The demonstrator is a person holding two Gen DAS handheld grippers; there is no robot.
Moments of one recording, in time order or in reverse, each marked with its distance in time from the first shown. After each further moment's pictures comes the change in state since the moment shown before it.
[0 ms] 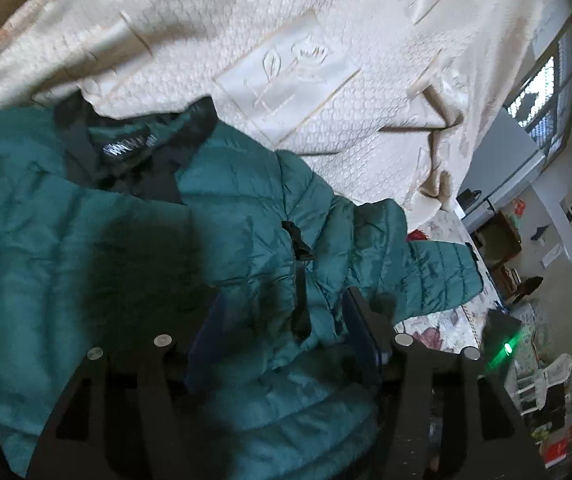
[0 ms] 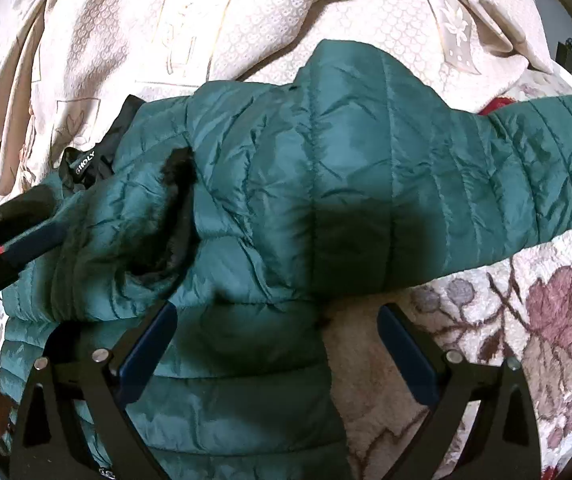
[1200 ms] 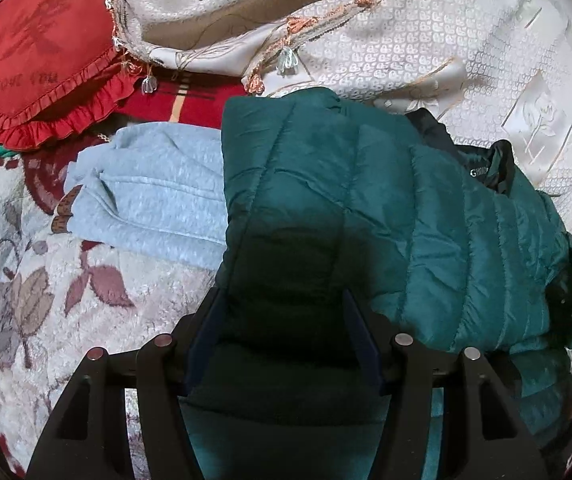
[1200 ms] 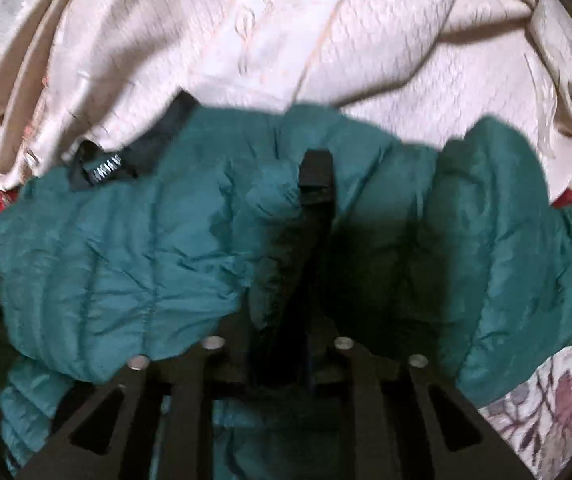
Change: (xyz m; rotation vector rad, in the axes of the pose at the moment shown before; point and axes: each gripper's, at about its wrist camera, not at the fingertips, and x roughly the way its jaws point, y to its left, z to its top) left arm -0.085 0.165 -0.034 -0.141 -0.109 0.641; right arm 0.047 0.072 0.038 -0.167 -0.039 -0.025
